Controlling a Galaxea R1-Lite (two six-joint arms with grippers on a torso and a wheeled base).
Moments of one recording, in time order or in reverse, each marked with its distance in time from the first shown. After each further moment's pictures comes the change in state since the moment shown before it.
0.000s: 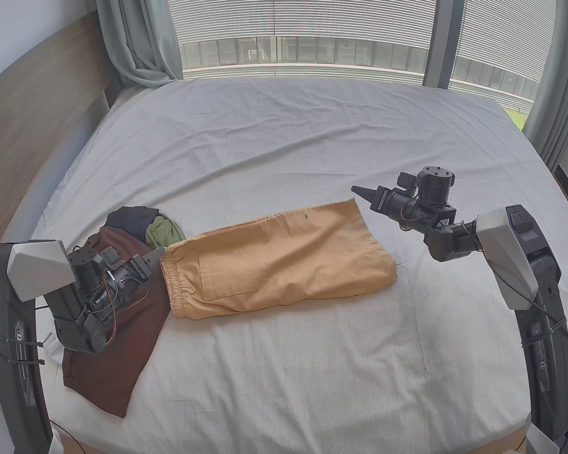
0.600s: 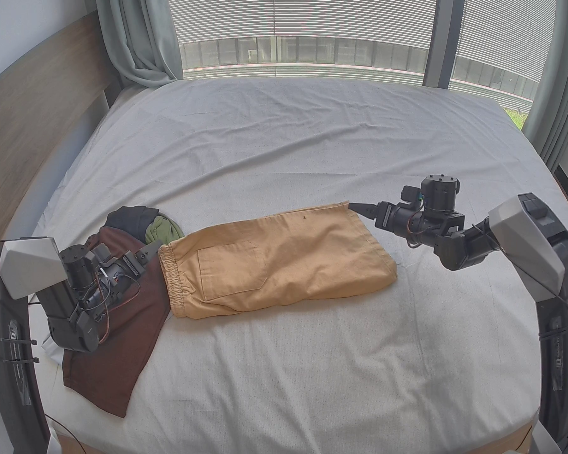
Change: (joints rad) left arm 0.011 -0.052 0.046 0.000 -0.009 0.004; right arm 0.019 -0.207 0.412 0.007 -0.010 -0.064
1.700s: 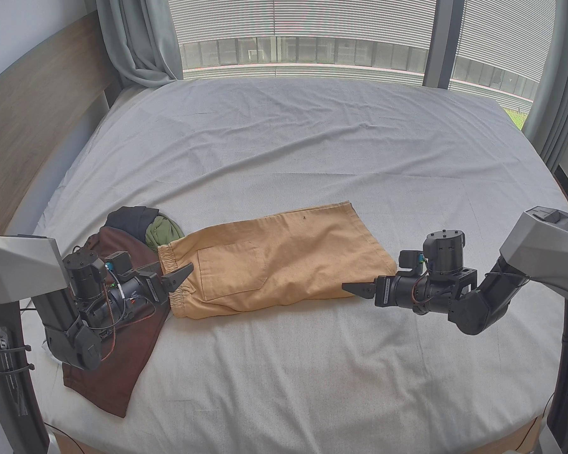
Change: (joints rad) left arm -0.134 -0.125 0.192 0.000 -0.040 0.377; right arm 0.129 -0.174 0.616 -0.236 -0.059 -0.077
